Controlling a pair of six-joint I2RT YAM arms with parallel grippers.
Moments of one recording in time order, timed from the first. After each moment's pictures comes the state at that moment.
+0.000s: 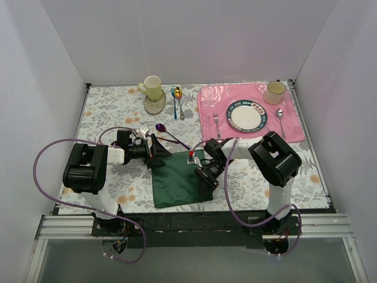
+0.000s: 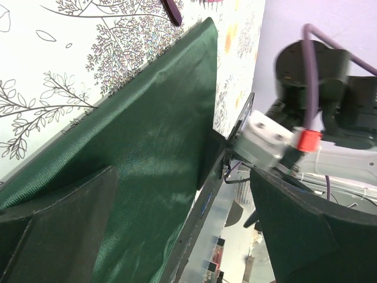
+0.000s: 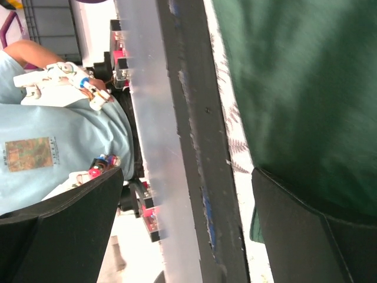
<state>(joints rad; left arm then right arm) -0.09 1.70 0.61 0.25 1.01 -0.65 0.73 1.90 0.99 -0.74 -1.22 -0.26</state>
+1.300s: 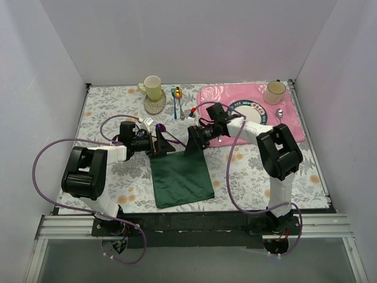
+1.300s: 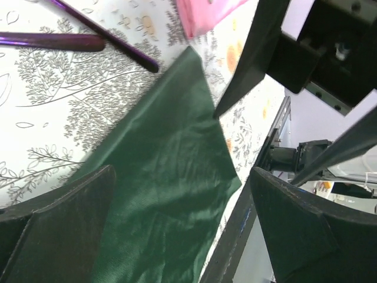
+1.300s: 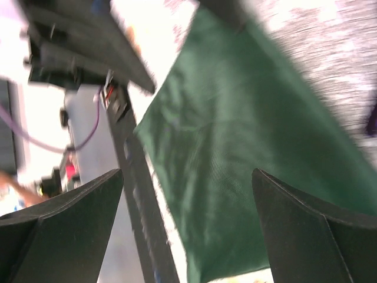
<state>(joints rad) -0.16 1.61 0.69 0.23 0.93 -0.52 0.57 1.93 1.32 -0.41 -1.04 0.09</state>
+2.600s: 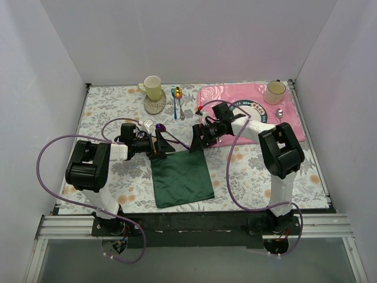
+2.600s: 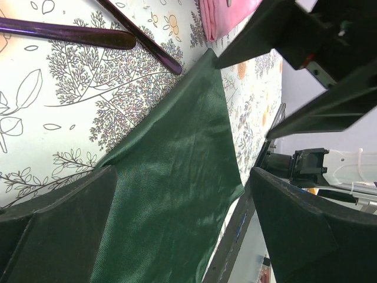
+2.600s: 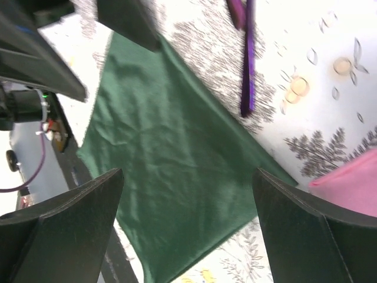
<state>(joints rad) -0.14 1.73 0.69 0.30 0.92 -0.57 0.50 1.96 1.29 -0.32 -0.84 0.12</state>
